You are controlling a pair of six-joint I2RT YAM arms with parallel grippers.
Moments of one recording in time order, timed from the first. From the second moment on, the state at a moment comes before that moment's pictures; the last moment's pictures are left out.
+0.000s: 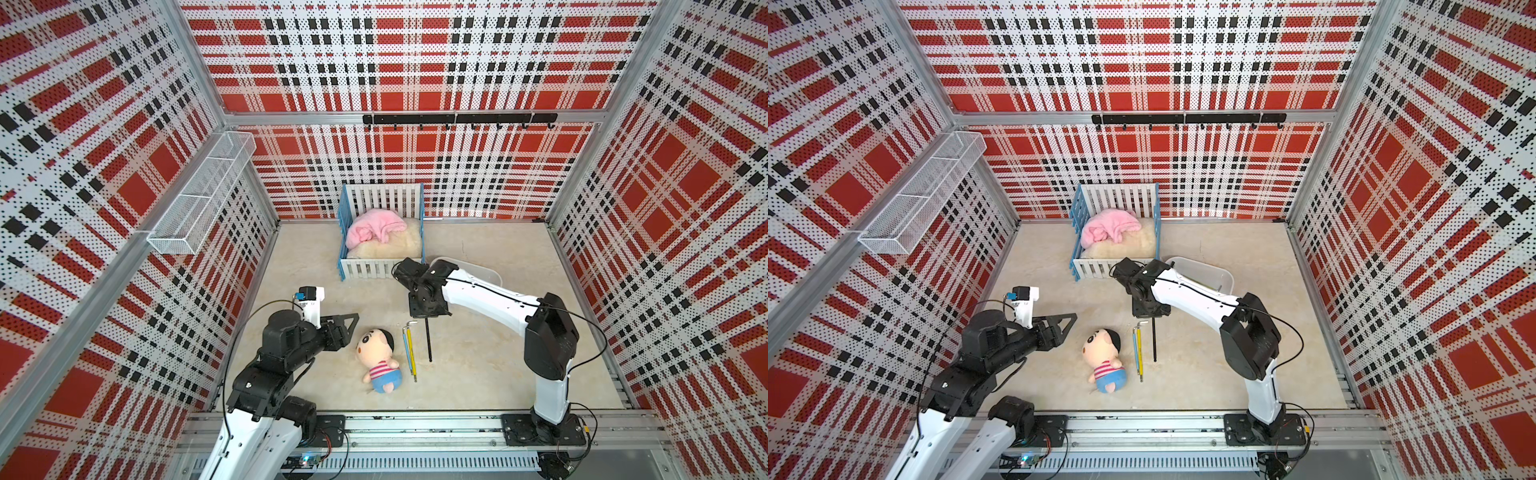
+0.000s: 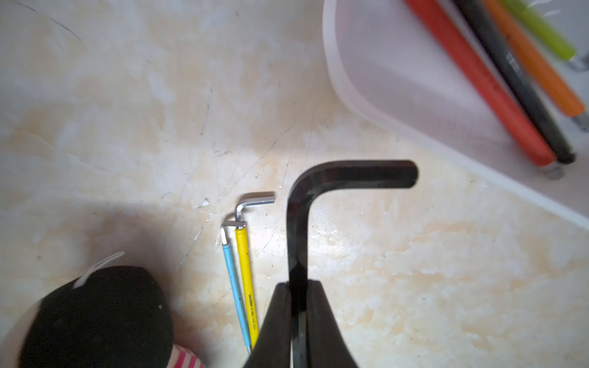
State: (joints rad) left arm -0.26 0.49 0.65 -0.62 0.34 -0.51; right arm 0.84 1.90 1.67 -1.10 0.21 0.77
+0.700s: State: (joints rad) left arm -0.26 0.51 0.65 -0.62 0.34 -0.51; right arm 0.45 1.84 1.92 -1.08 0.28 0.20
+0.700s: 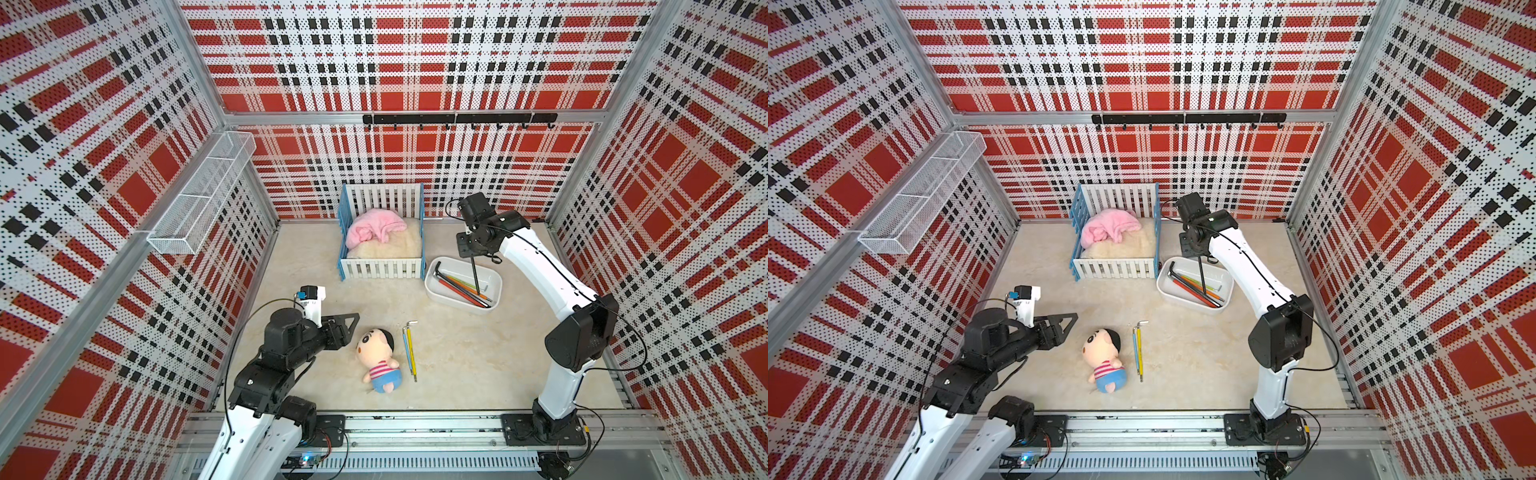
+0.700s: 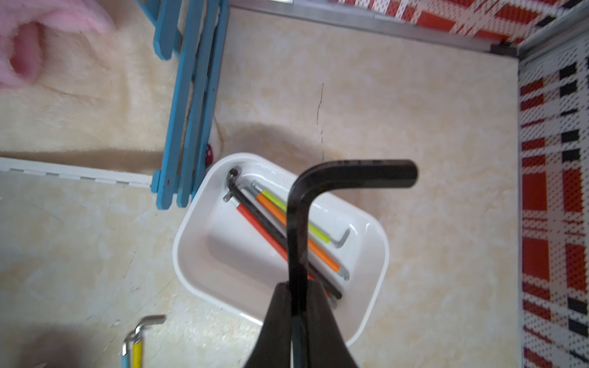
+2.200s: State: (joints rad) left arm -0.26 0.52 0.65 -0.62 0.34 -0.50; right arm 0.56 2.08 1.64 -0.75 0.40 -0.39
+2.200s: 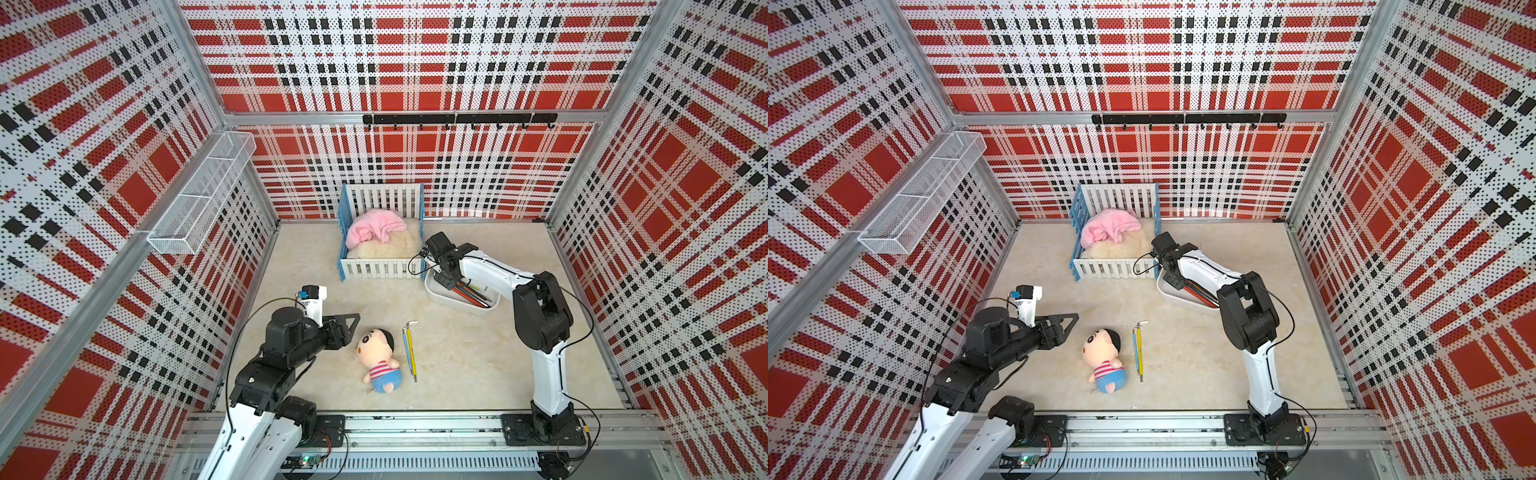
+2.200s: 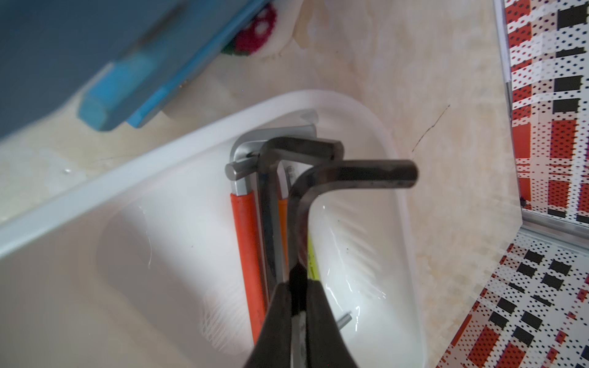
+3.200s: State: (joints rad) left arm -0.26 0.52 0.65 -0.62 0.34 -0.50; right arm 0.56 2.12 1.63 -0.68 0.36 -0.32
